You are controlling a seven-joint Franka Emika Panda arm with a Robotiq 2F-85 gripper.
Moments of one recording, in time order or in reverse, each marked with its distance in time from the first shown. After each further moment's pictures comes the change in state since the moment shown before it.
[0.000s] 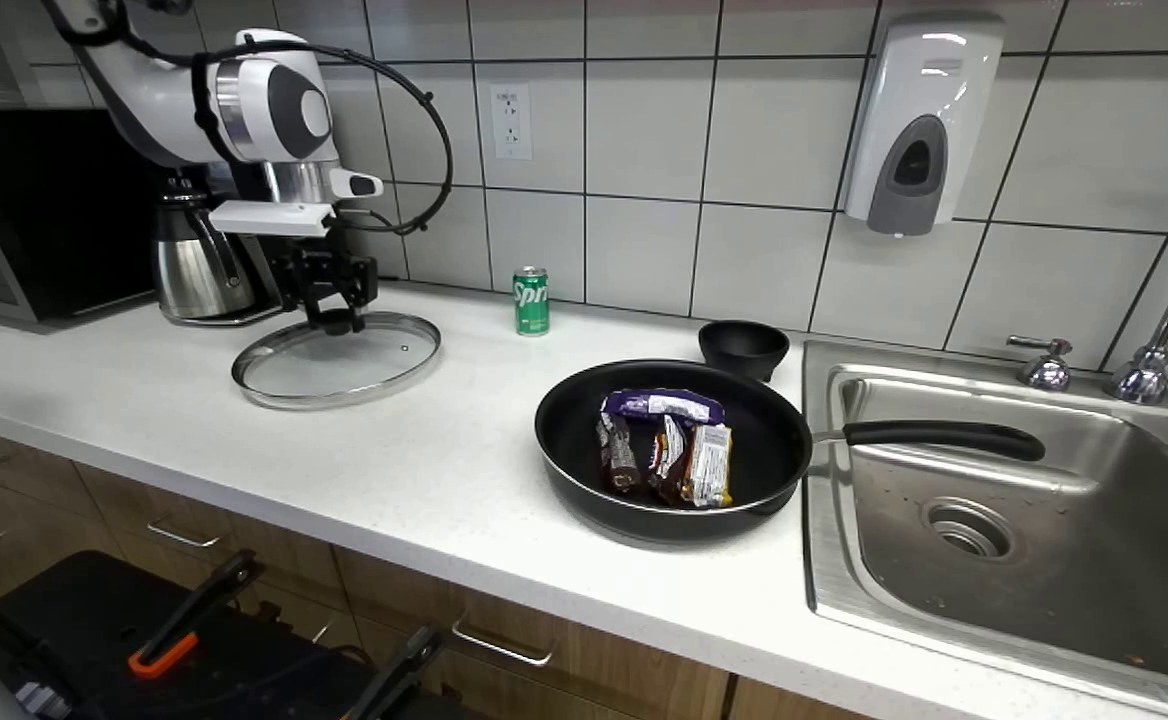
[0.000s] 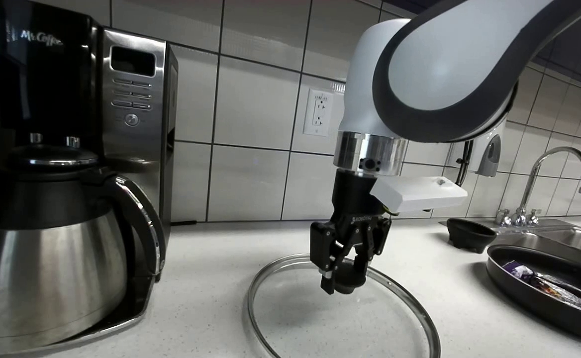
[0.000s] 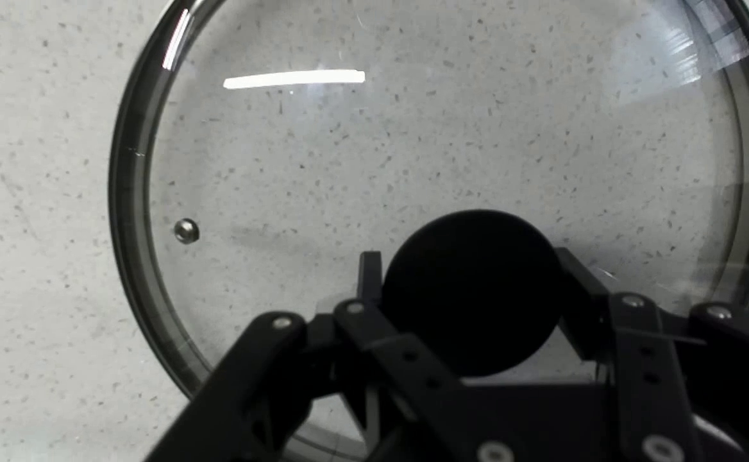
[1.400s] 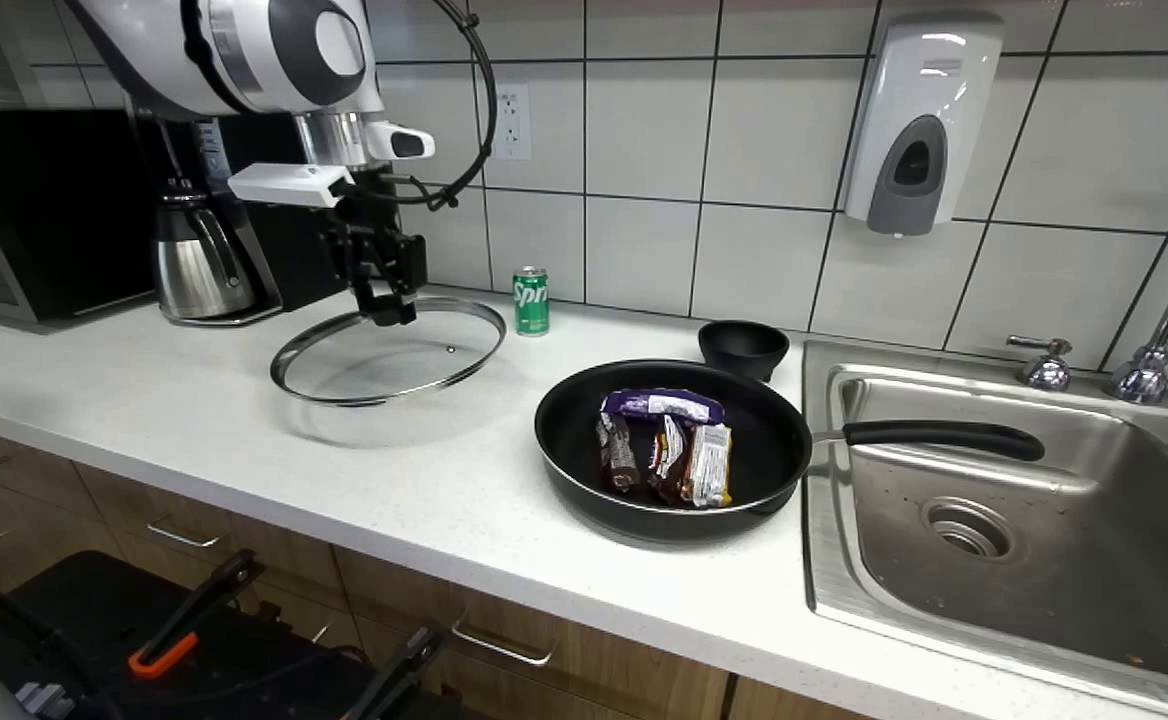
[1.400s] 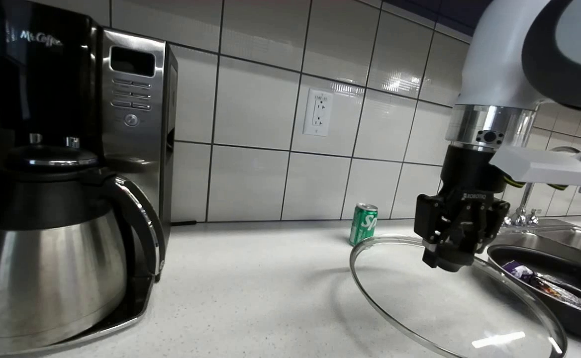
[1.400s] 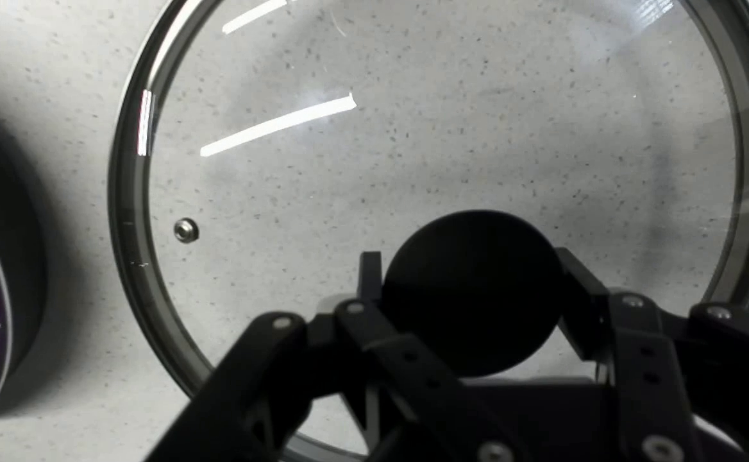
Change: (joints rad) arm -0.126 -0.356 -0.075 -0.356 -0.001 0.040 0.137
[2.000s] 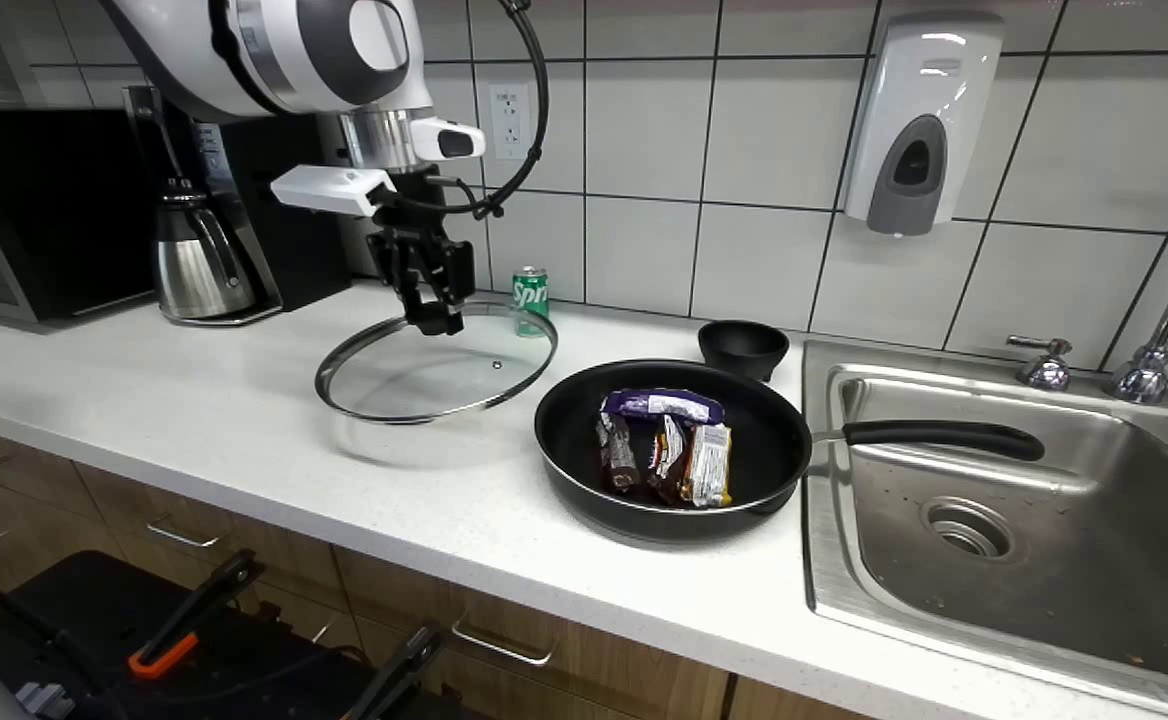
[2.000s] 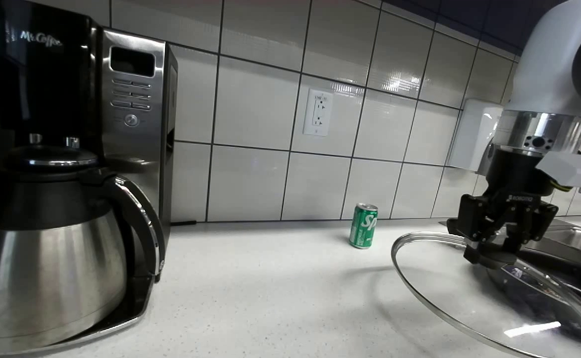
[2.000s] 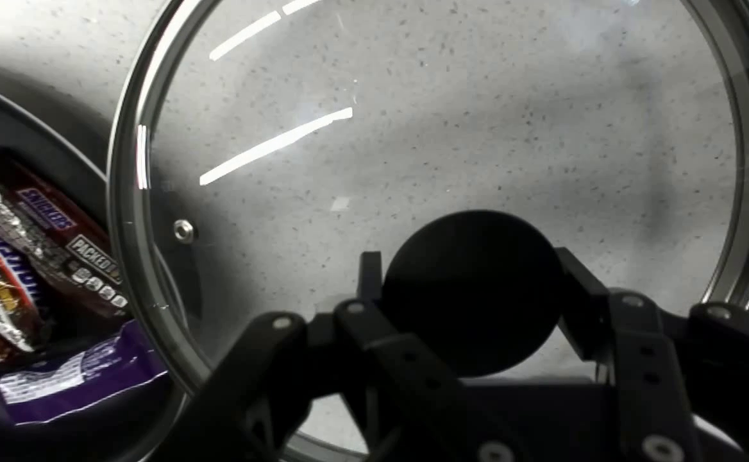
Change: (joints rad) arm -0.111 -0.088 -0.040 -0.108 -0.023 0.057 -0.007
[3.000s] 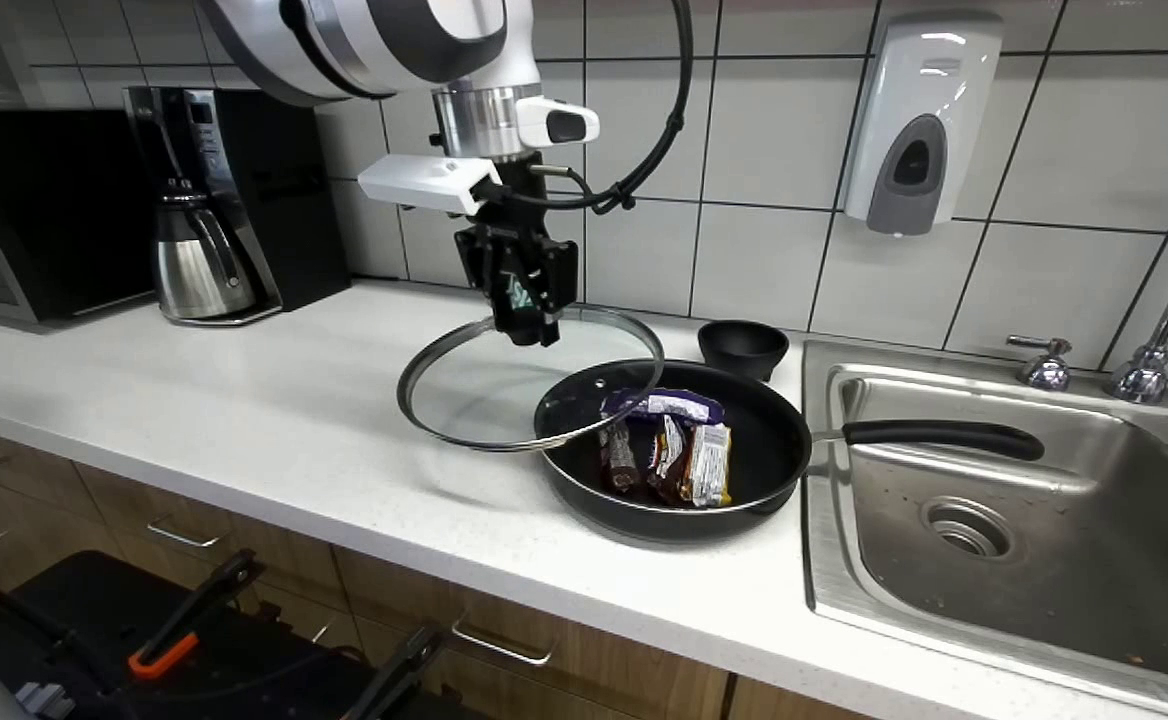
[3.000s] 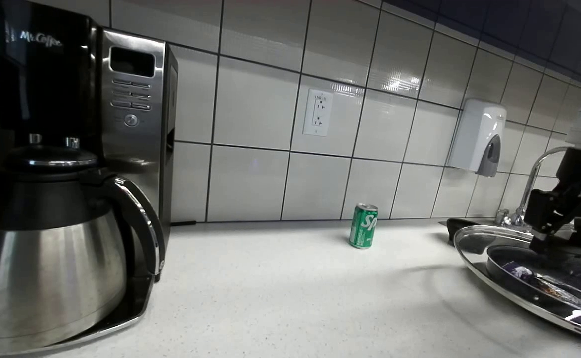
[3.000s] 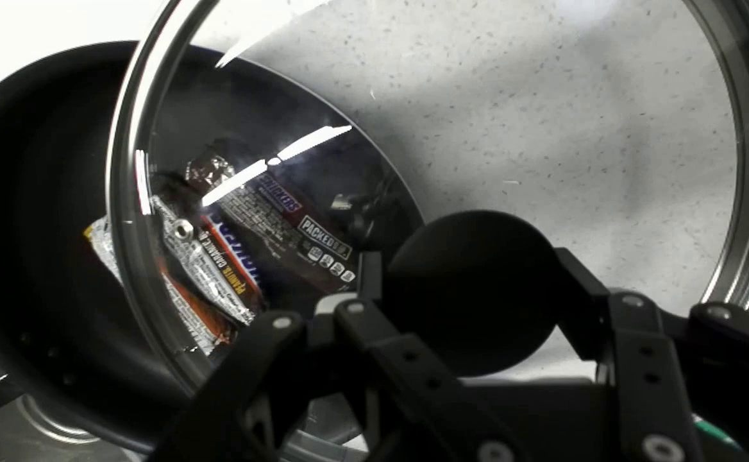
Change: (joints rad) arm -0.158 -0.097 -0.124 -0.068 -0.017 0.010 -0.172
